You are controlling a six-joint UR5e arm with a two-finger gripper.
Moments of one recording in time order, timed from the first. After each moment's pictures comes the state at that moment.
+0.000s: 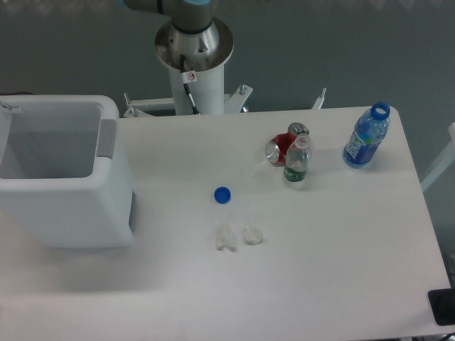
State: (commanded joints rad) arm 1.77 -1.54 -1.37 -1.25 1.30 0.26
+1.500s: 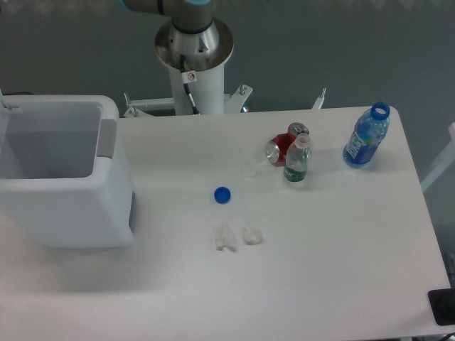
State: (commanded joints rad) arm 1.82 -1.49 -1.41 -1.33 1.39 0.26
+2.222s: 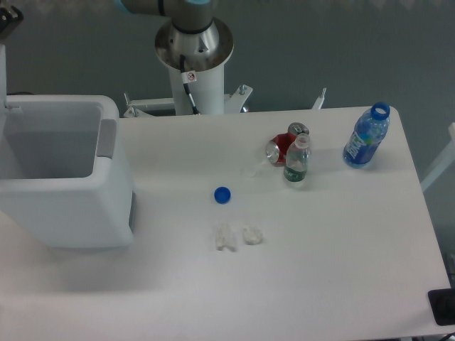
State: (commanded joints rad) arm 1.89 -1.49 -1.41 -1.33 1.39 0.26
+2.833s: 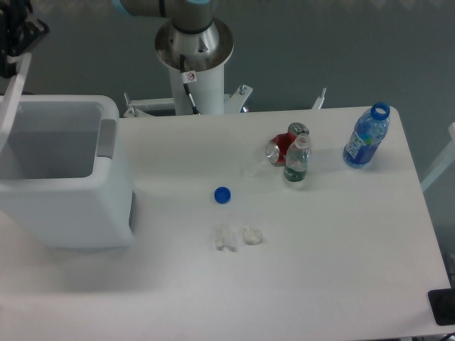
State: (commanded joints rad) arm 1.96 -1.49 -1.45 -1.33 1.38 0.26
